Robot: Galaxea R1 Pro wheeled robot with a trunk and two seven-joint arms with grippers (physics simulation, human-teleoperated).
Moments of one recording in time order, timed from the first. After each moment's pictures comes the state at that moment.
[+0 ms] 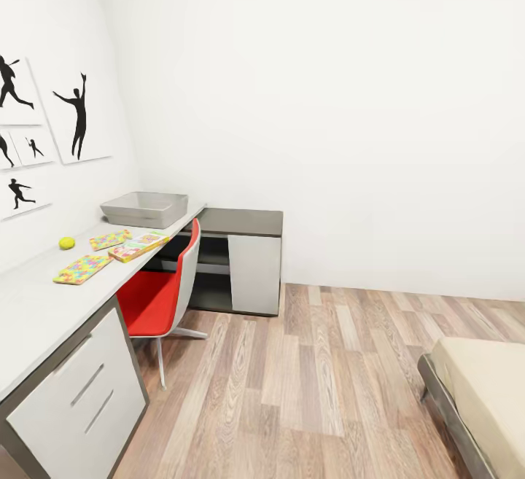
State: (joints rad) left arm 0.00 0.00 0.00 0.00 0.00 0.00 0.00; right arm 0.00 0.00 0.00 0.00 0.00 0.00 0.00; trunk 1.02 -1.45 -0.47
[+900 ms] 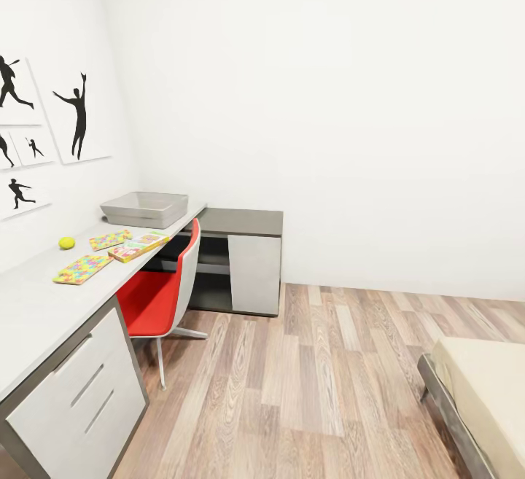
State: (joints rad) left arm 0.00 -0.01 0.00 -0.02 0.00 0.00 0.00; right arm 0.00 0.03 -0.01 0.00 -0.01 -0.01 0.00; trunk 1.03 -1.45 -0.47
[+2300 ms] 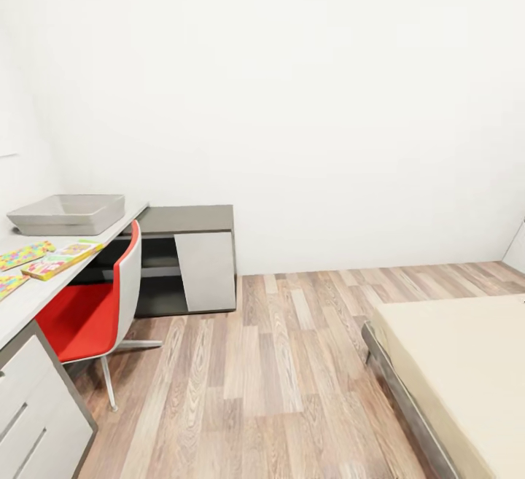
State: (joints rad) left arm 0.00 0.00 -0.01 -0.02 -0.01 -0.11 0.00; right arm 0.00 0.04 -0.01 0.00 -0.01 -0.05 0.00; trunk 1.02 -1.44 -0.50
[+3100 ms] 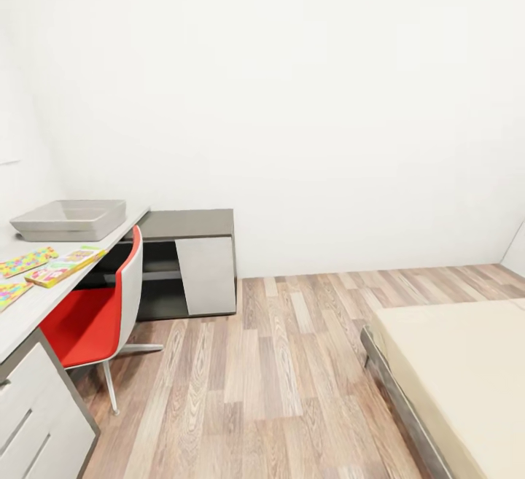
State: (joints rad) left arm 0.00 0.03 0.00 -0.08 -0.01 -0.16 -0.01; right arm 0.00 0.02 -0.01 0.00 -0.01 -0.10 0.00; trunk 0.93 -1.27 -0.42
